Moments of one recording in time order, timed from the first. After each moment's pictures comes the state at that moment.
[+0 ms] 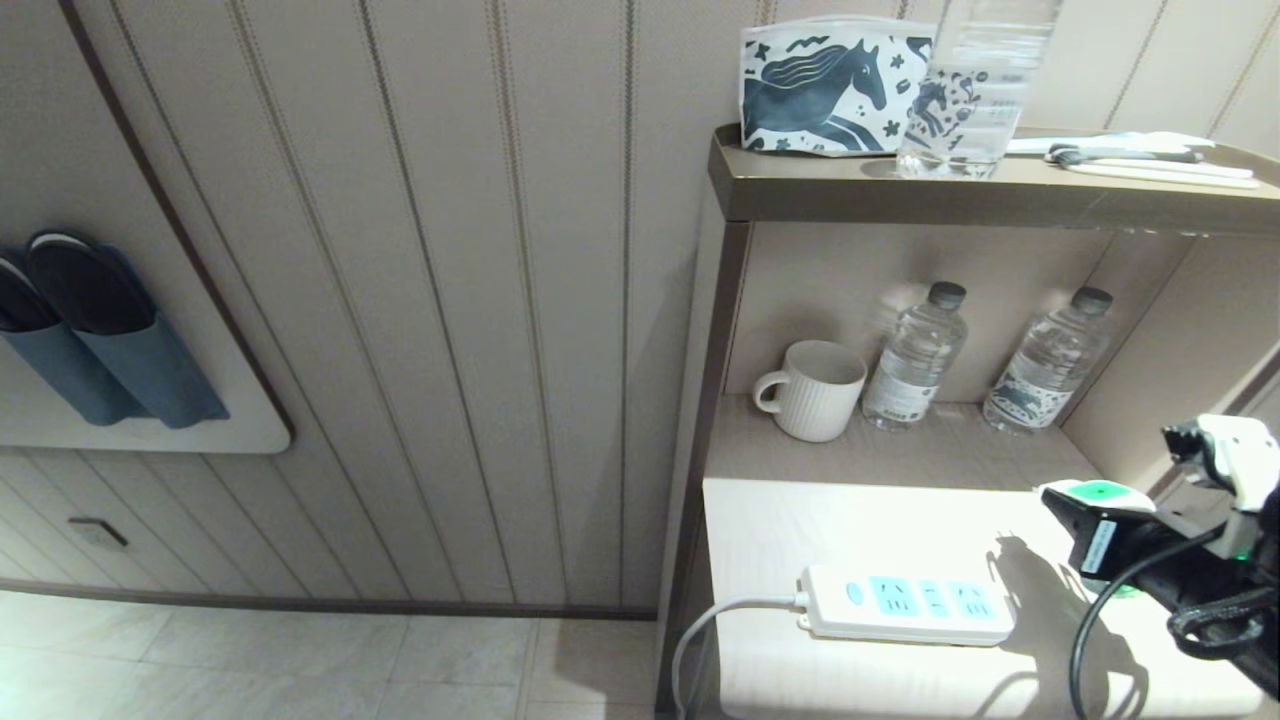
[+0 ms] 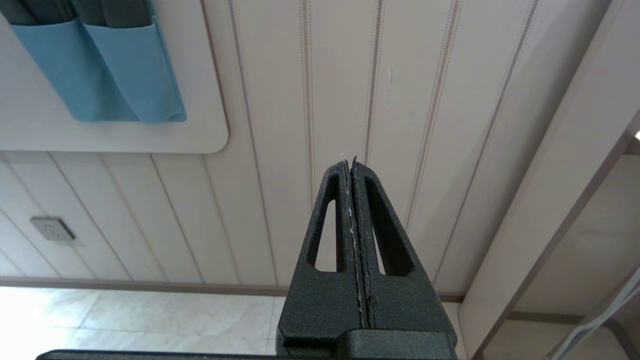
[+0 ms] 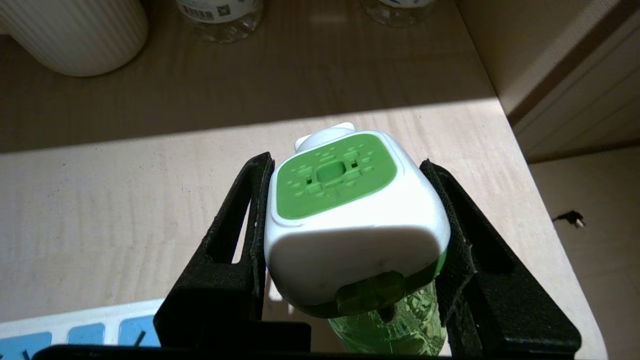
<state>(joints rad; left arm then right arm) -0.01 0.00 0.00 -0.12 -0.01 0.02 -0.05 1.47 -0.21 -1.01 -0.17 0.07</state>
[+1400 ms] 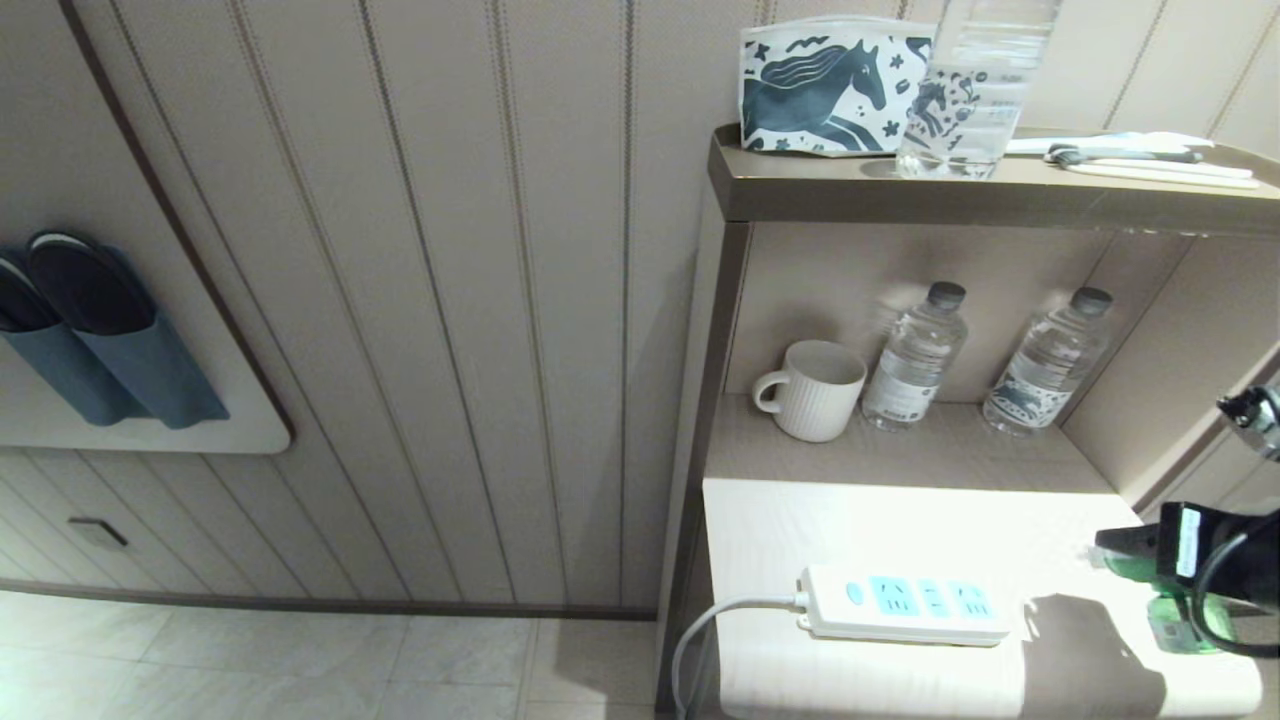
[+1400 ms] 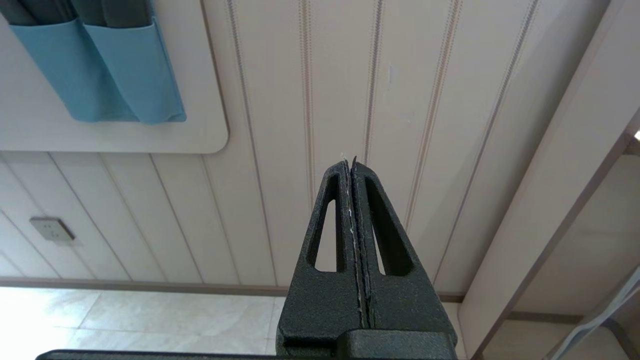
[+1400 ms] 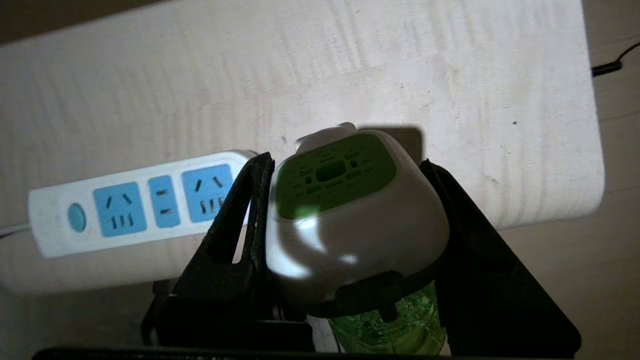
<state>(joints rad) -0.01 0.00 0.00 -0.12 -0.01 0.02 -0.18 1.27 -0.73 0.18 0.05 0.18</state>
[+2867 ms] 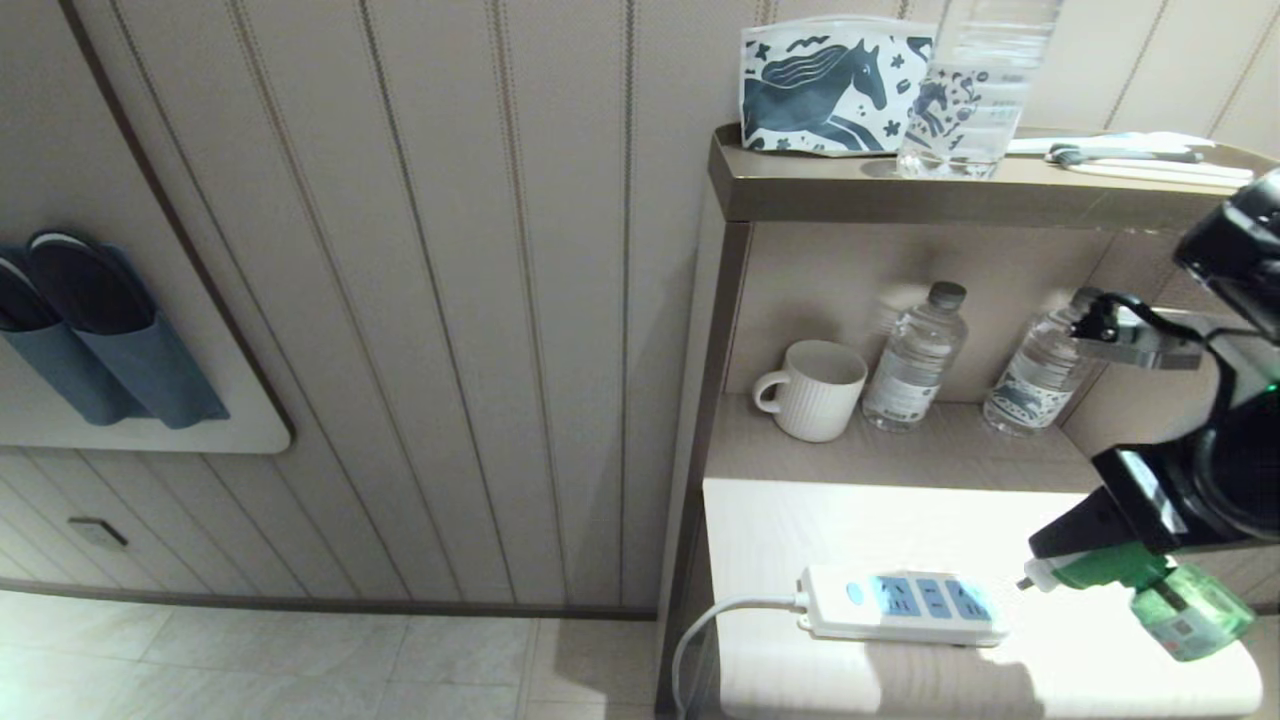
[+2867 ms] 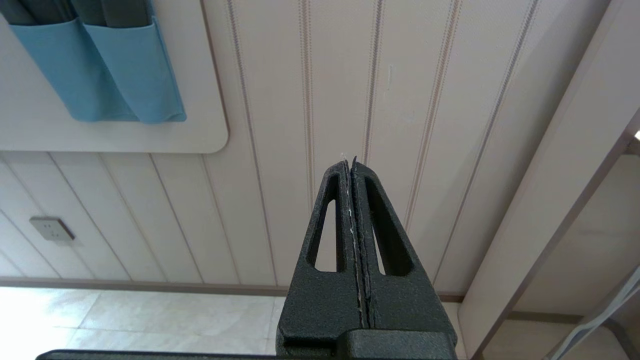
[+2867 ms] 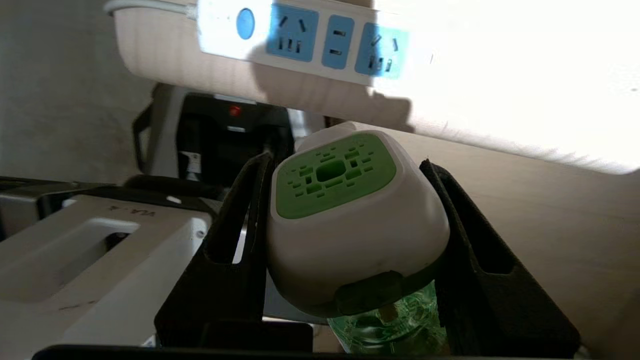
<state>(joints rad) -0.01 0.00 0.00 -0.12 -0.01 0.01 0.29 1.47 -1.48 1.11 0.02 0.23</state>
